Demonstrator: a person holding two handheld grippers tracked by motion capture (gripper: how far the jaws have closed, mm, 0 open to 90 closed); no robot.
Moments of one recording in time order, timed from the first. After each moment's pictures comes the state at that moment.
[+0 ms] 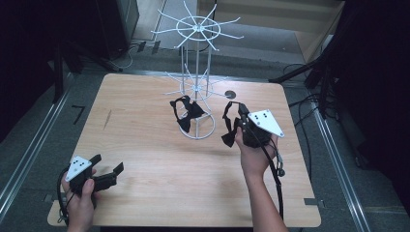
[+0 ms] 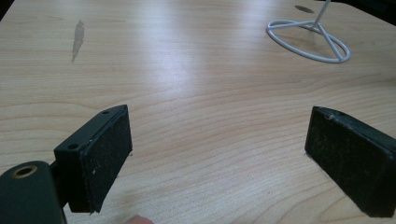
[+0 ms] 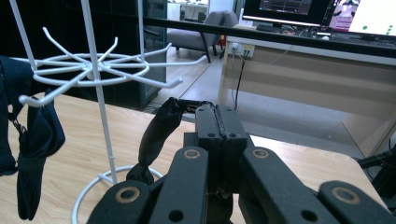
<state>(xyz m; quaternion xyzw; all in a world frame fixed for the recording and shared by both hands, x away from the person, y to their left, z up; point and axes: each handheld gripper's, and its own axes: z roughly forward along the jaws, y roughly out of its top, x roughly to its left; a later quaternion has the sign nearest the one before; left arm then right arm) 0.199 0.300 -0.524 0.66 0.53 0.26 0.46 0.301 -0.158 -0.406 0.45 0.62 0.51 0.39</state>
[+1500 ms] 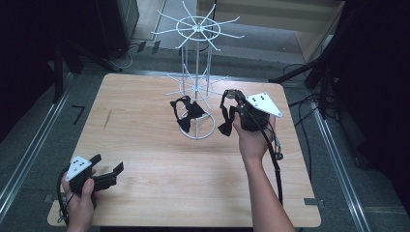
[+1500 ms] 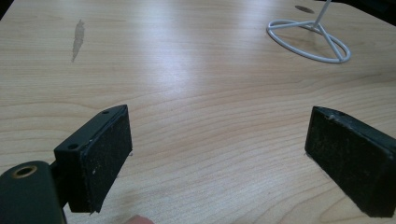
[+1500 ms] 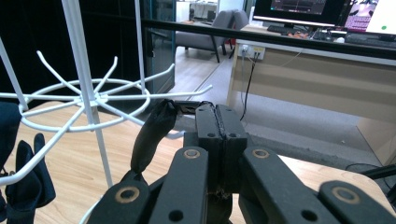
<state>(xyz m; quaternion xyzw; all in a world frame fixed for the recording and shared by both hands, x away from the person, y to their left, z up) 0.200 0.300 -0.524 0.66 0.53 0.26 0.46 0.335 -0.152 -0.387 0.45 0.63 0.51 0.38</state>
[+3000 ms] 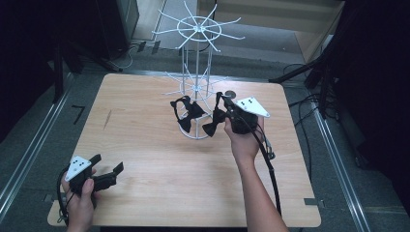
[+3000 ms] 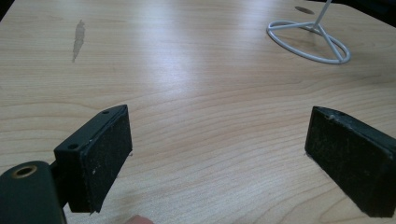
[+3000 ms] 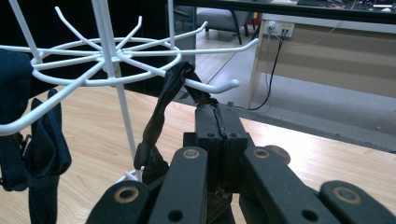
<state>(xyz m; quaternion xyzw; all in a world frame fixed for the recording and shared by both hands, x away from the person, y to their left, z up) 0.200 0.300 -0.524 0.66 0.53 0.26 0.46 0.345 -0.135 -0.416 0.44 0.66 0.51 0.32</state>
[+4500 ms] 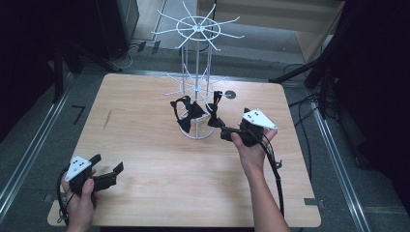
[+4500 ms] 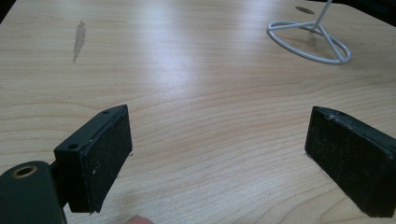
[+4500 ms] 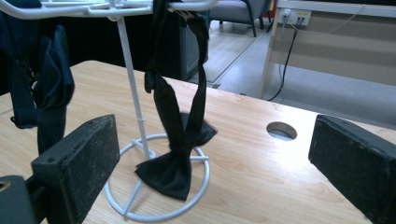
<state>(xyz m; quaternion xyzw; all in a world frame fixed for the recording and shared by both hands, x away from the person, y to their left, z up) 0.200 0.300 -0.524 0.66 0.53 0.26 0.46 0.328 -0.159 -0.444 0.43 0.67 0.52 0.30</state>
